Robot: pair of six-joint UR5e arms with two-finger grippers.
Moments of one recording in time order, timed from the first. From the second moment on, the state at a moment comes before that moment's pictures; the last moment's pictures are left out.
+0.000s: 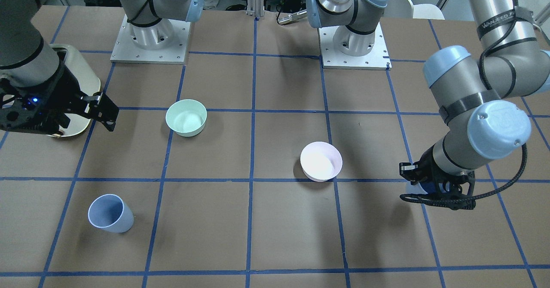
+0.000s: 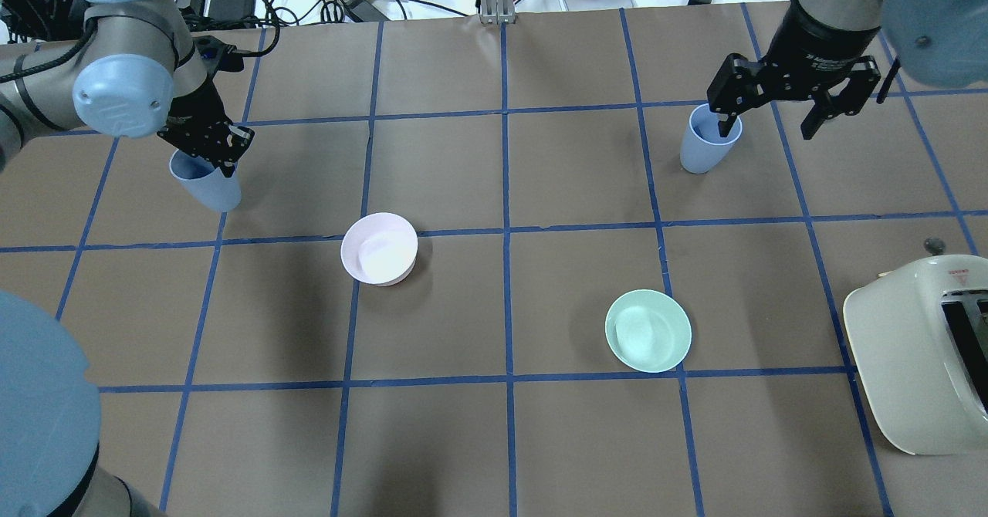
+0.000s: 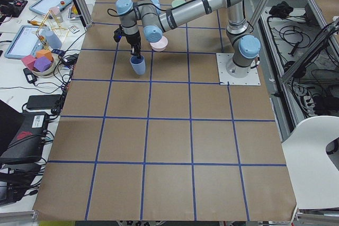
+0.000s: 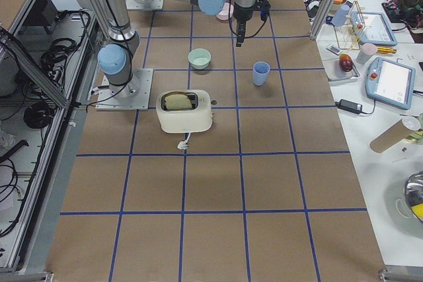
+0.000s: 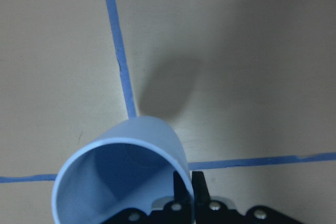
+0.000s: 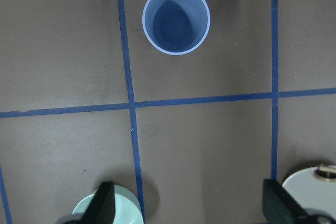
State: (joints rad) left arm -1.41 -1.94 -1.51 -1.36 1.68 0.27; right arm 1.41 -1.44 1.58 -1.71 -1.56 -0.12
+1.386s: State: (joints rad) left arm -2.11 -1.85 -1.68 -1.27 1.59 -1.02; right arm 1.37 -1.12 1.57 -2.09 -1.56 -0.19
